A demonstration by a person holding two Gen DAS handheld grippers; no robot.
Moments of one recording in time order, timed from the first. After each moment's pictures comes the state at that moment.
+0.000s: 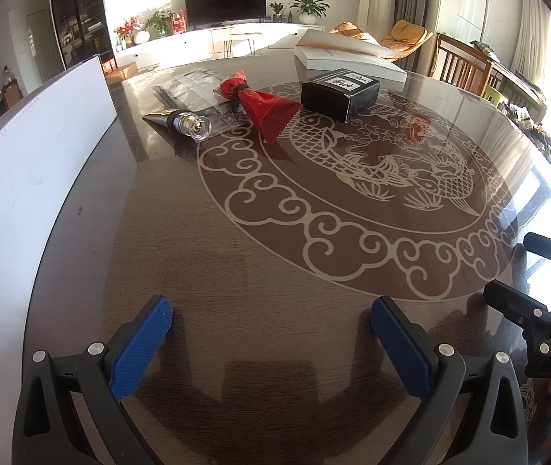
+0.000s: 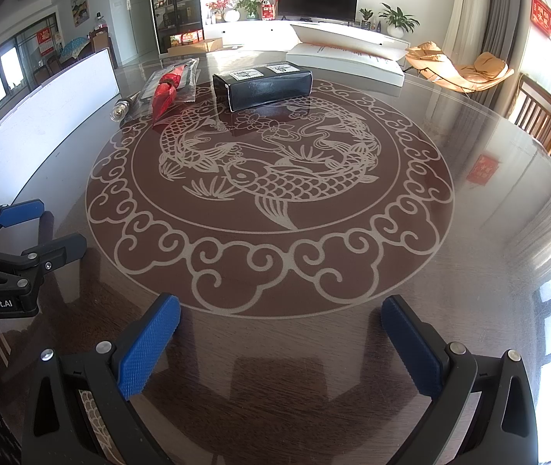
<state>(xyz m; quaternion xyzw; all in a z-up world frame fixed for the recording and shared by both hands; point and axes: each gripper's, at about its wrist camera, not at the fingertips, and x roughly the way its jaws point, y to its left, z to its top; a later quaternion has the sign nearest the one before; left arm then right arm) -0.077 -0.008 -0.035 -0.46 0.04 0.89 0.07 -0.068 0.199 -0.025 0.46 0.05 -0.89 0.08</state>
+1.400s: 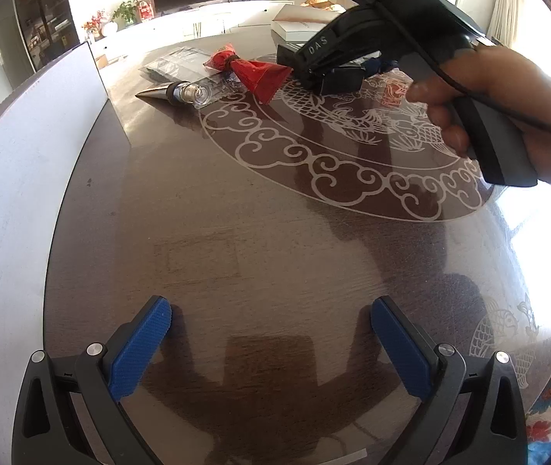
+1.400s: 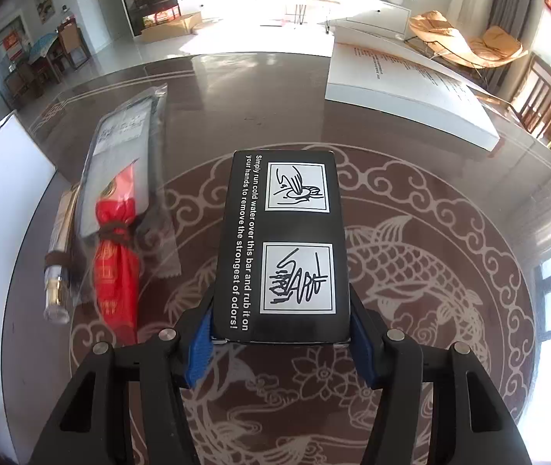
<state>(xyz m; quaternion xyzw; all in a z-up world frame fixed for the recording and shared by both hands) -0.050 -0.030 -0.034 -0.50 0.07 0.86 0.12 -0.257 0.098 -0.015 0.52 0.04 -0.85 0.08</state>
